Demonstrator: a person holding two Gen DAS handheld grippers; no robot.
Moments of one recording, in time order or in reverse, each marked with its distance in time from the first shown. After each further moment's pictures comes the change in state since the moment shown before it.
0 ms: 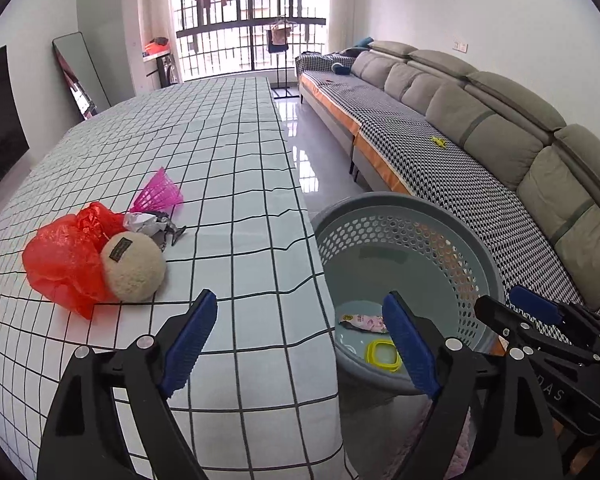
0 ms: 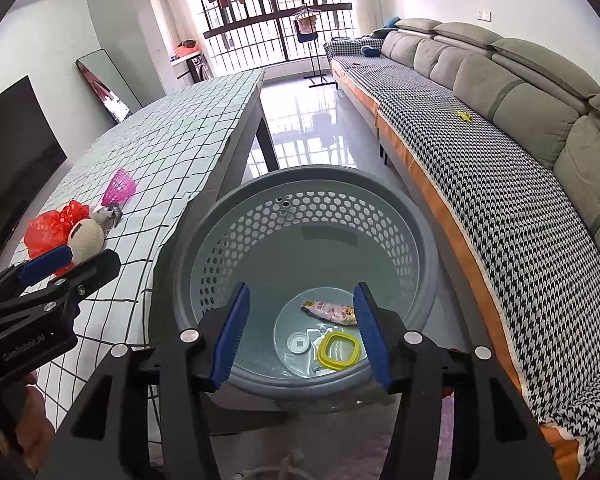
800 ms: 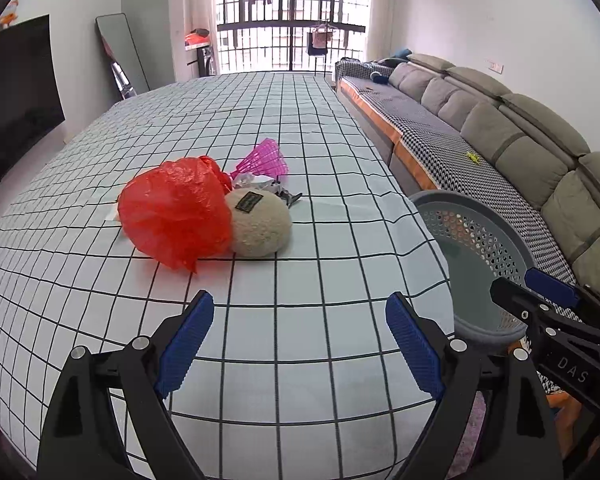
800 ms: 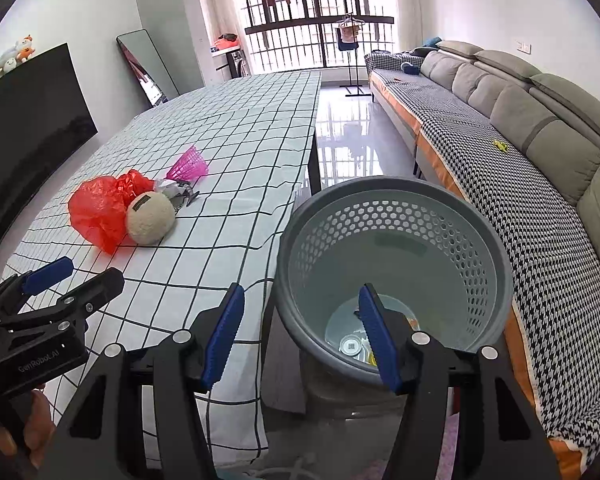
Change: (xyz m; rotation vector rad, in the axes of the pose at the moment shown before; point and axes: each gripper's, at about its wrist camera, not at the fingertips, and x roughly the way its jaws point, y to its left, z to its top) left arm -0.030 0.098 -0.039 -0.099 -0.012 0.071; right arm -0.002 0.099 -0.008 -0.125 -0.014 0.050
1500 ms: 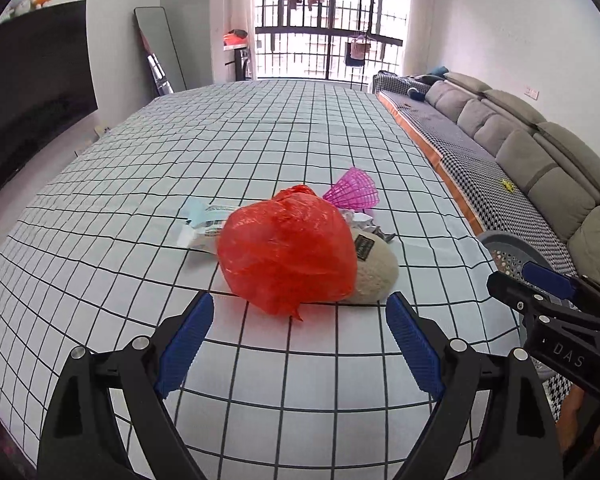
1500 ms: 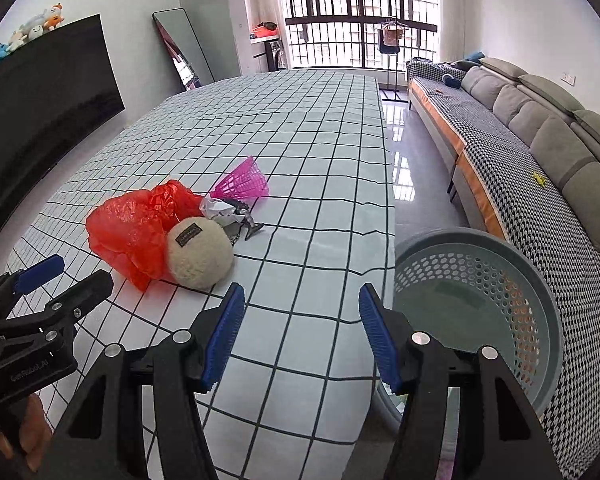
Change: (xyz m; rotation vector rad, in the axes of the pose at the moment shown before) left arm 0.010 0.079 0.030 -0.089 -0.029 0.090; right arm 0.052 0.078 0.058 -0.123 0.027 0.076
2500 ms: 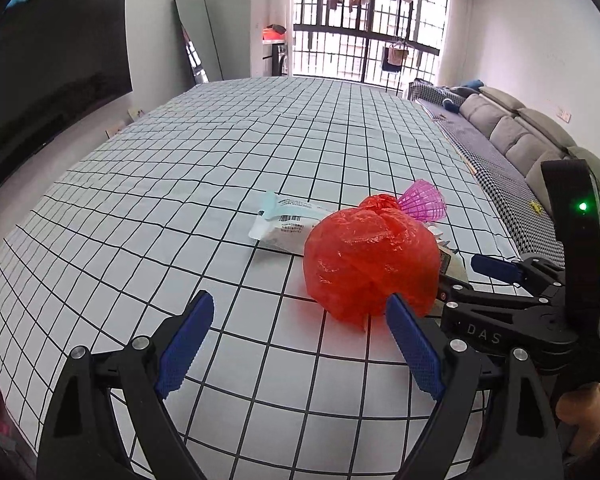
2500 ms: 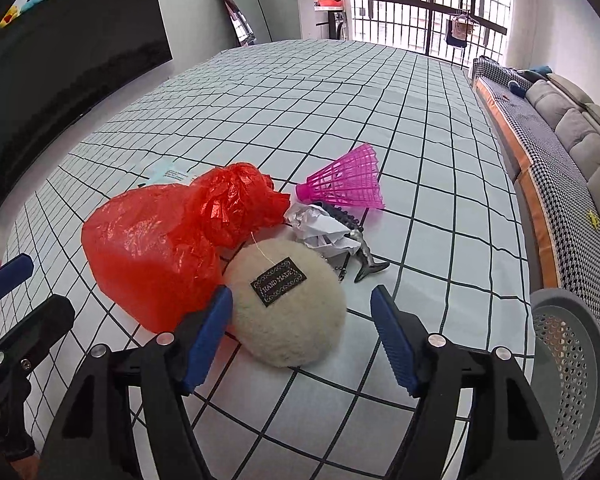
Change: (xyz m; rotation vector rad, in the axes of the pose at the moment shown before) left arm 0.003 0.050 0.001 -0.092 0.005 0.072; right arm 0.094 0.080 0.037 -0.171 0.125 0.106
